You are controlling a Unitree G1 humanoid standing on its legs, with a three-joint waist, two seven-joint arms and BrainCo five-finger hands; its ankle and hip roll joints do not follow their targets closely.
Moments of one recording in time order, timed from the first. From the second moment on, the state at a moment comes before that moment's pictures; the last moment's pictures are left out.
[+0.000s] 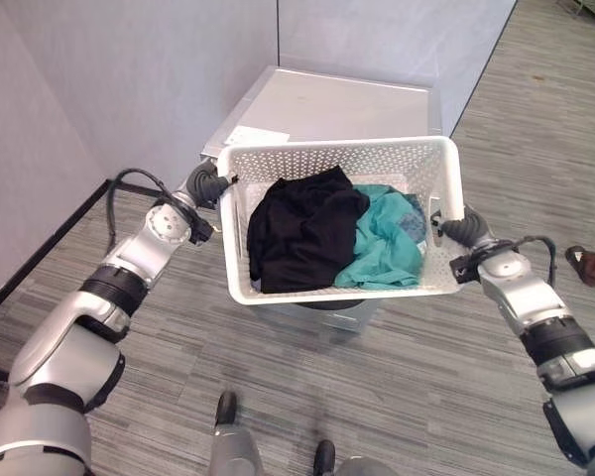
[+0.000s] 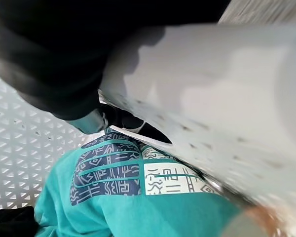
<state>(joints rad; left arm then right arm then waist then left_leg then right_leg) -0.99 0.70 -0.68 0.72 -0.28 -0.02 0.07 -0.67 -0.74 0.36 0.51 0.30 0.20 -0.06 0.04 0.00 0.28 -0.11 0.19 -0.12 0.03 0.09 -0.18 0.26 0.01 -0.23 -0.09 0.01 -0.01</state>
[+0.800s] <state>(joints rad) -1.39 0.56 -1.01 1.08 -0.29 -0.01 0.01 -1.33 -0.70 0.73 1.32 0.36 0.15 0.07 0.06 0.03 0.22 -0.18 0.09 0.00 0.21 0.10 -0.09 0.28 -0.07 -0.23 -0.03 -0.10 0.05</state>
